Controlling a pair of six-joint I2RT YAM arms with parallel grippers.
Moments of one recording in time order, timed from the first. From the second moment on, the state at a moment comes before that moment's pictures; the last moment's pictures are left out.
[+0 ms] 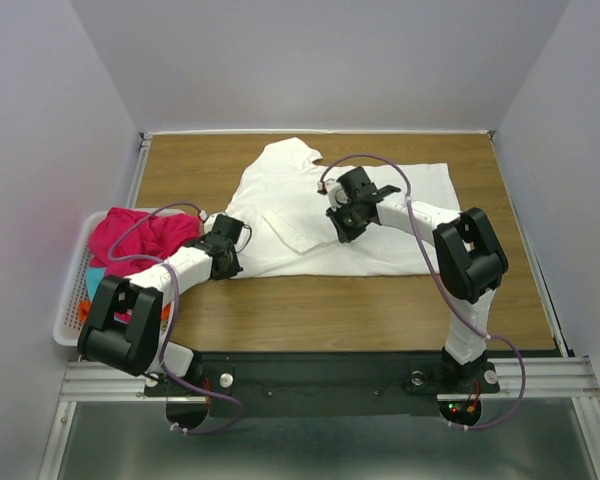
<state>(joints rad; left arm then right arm) -0.37 1.40 0.68 -0.39 -0.30 -0.57 0.52 1.95 1.37 -0.49 -0.19 -0.15</state>
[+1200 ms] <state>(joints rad) -0.45 1.43 0.80 -0.38 -0.23 -0.60 0.82 2.08 1.51 -0.39 -0.03 -0.05</state>
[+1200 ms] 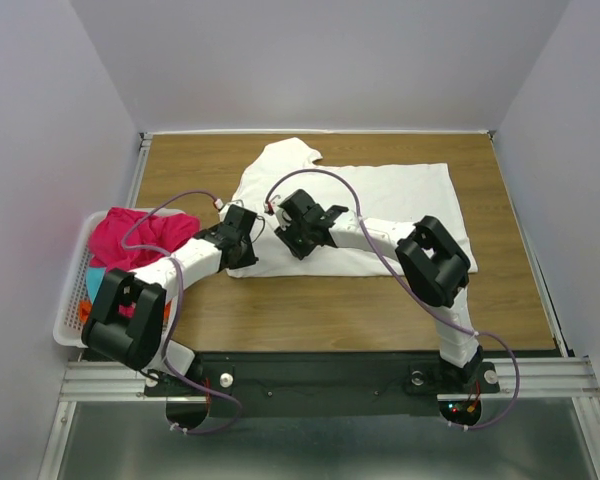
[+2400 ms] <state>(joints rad) -0.44 1.43 0.68 -0.25 -0.22 -0.64 0.66 2.01 1.51 -0.37 0.18 -0.09</state>
